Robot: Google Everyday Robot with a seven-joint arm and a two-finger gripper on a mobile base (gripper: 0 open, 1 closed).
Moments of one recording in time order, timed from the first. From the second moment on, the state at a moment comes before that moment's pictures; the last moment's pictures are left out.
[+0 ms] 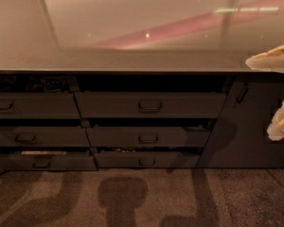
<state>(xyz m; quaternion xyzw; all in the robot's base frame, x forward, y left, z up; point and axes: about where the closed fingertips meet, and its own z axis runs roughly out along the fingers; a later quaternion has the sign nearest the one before) 0.405 -0.224 0.970 -0.61 0.72 0.19 0.28</state>
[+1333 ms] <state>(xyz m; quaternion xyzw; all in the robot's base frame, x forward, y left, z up) 0.476 -0.236 0.912 -0.58 0.76 0.16 0.26</state>
